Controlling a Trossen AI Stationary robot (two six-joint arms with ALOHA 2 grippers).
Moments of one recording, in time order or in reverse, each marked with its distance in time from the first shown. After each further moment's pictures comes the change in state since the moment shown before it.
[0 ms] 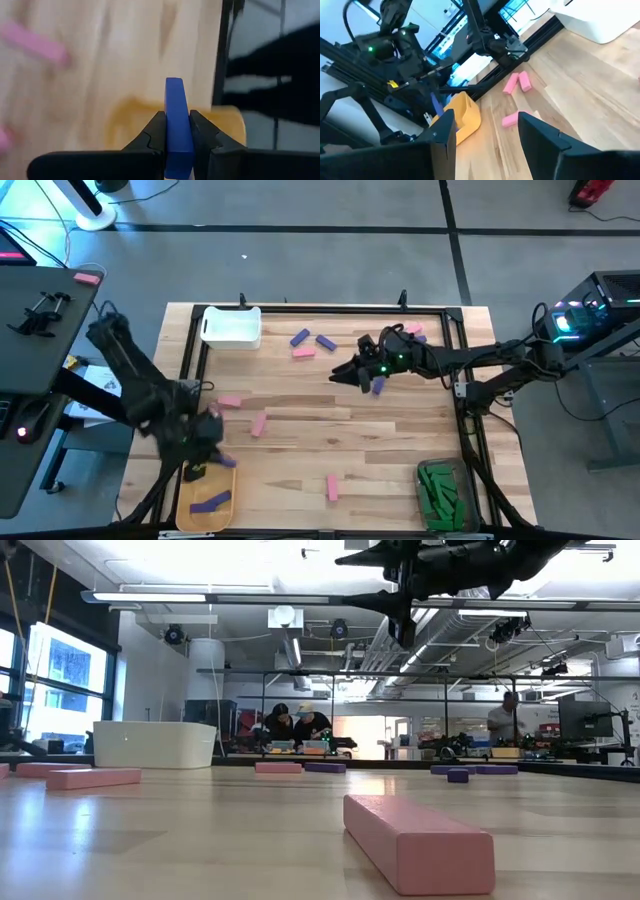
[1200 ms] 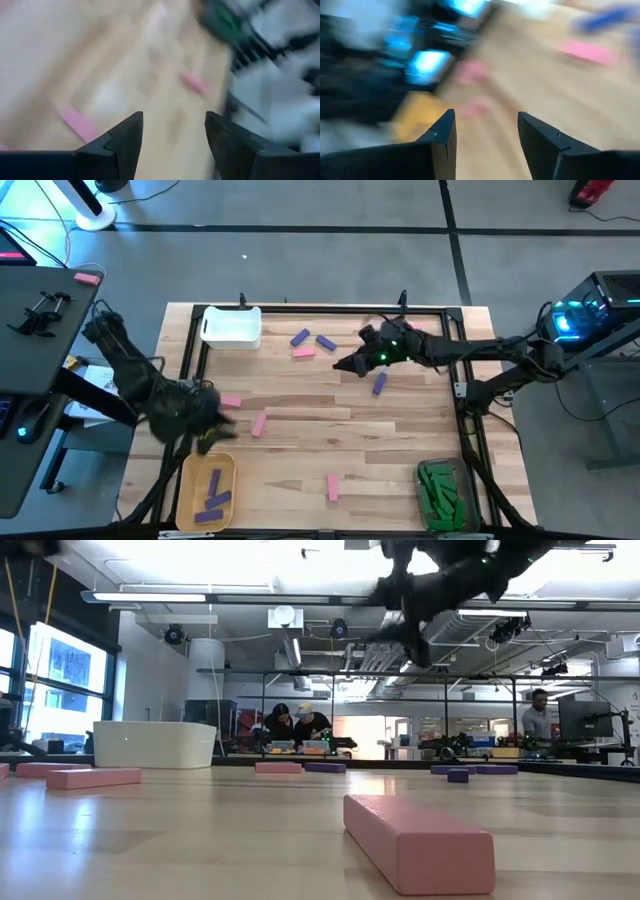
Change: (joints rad) left arm 0.144 -0.156 0.000 0.050 -0.335 -0.052; right arm -0.132 0.008 0.079 -0.325 0.004 0.052
